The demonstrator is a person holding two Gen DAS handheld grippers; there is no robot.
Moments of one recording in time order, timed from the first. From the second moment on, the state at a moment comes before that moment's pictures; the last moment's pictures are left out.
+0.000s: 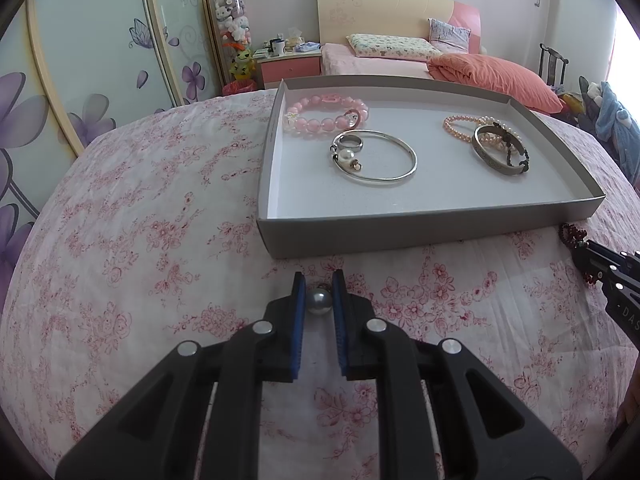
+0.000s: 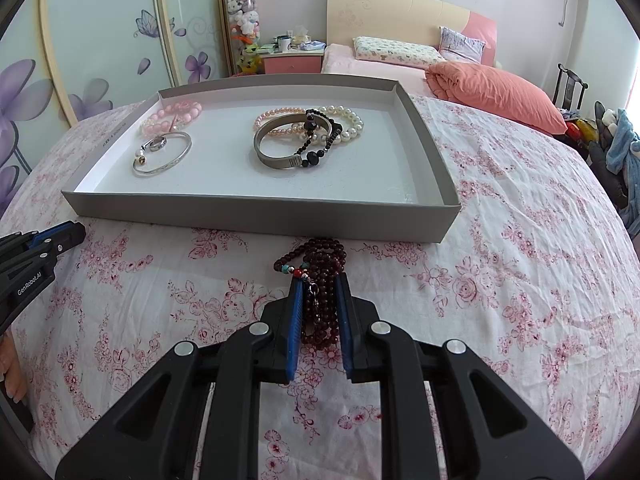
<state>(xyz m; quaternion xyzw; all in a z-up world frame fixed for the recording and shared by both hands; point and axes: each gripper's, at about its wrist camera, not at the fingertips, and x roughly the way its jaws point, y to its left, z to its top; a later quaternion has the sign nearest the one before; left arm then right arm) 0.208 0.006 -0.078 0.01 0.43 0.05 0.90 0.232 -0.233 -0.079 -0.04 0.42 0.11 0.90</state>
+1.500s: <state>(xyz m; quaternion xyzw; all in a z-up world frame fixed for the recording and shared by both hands) 0.129 -0.026 0.039 -0.01 0.22 0.02 0.98 0.142 -0.239 0.052 0.01 0.14 0.18 0.97</state>
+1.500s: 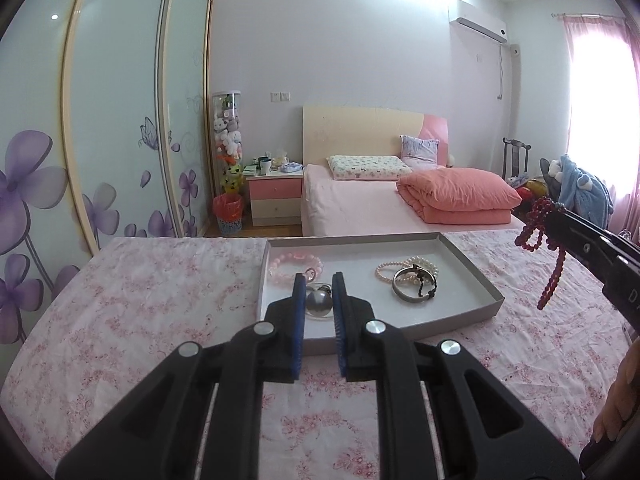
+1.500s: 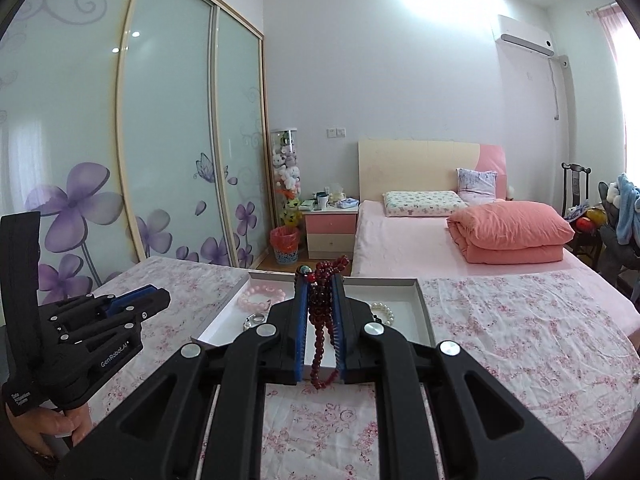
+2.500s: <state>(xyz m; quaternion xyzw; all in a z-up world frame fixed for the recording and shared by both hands) 0.289 -0.020 -0.011 -0.06 0.32 -0.02 0.95 0.304 -0.229 -0.006 0.10 0.27 0.17 0.94</state>
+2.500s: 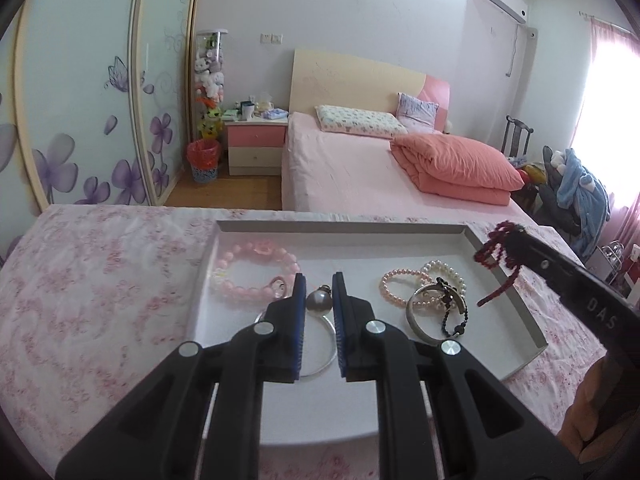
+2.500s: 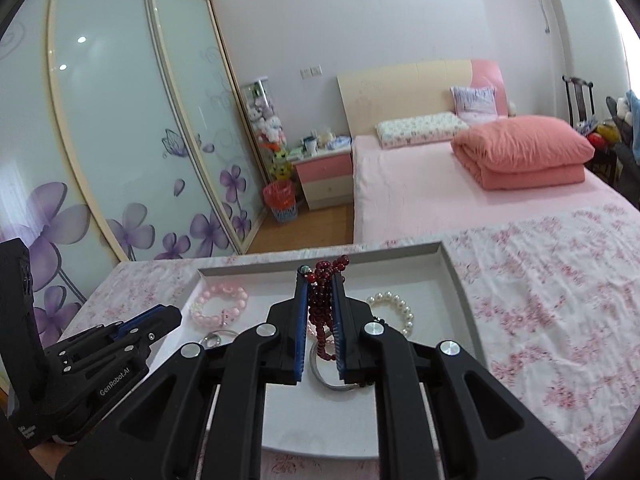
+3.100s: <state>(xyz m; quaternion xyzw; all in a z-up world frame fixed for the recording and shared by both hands) 0.273 0.023 -0.005 -0.12 0.32 0.00 0.94 0.289 -0.242 0.001 0.11 0.29 0.16 0.94</state>
